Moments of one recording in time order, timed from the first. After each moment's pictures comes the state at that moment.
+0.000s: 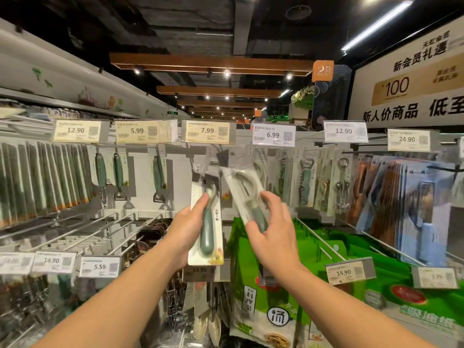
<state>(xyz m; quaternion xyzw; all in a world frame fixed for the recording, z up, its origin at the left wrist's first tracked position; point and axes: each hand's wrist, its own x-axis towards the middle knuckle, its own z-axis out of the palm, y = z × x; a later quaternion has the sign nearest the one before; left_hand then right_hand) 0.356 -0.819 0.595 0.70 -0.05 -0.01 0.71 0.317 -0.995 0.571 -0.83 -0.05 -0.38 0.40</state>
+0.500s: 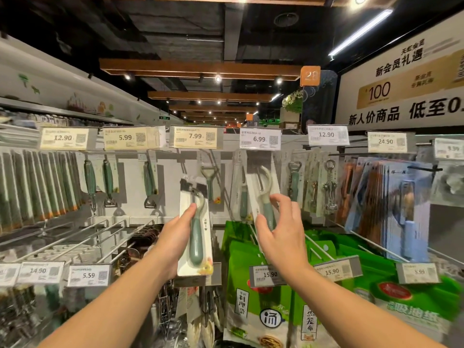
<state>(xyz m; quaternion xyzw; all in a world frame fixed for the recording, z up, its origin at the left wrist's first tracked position) 0.335 -0.825 0.599 0.70 -0.03 0.00 0.71 0.308 -1.024 0.573 -0.81 -0.01 -0.43 0.38</state>
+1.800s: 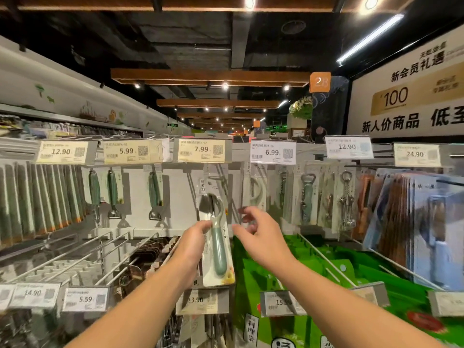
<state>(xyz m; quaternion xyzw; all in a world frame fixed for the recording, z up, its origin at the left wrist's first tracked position) 0.374 -0.841 0.601 0.65 -0.02 -0.01 0.76 0.376 -1.002 0.593 -0.86 -0.08 -0.28 0.42</state>
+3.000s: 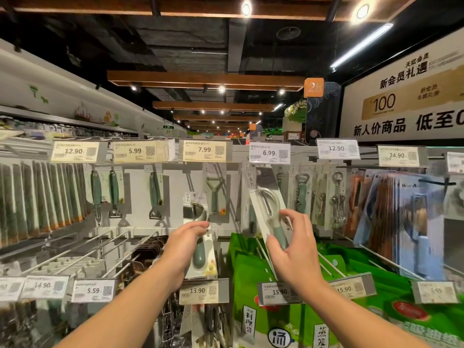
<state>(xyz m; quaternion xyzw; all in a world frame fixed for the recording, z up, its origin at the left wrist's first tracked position) 0.374 -0.815 0.587 0.69 -0.05 0.05 0.72 0.317 -1.038 0.569 -0.82 -0.04 -0.45 0.36</state>
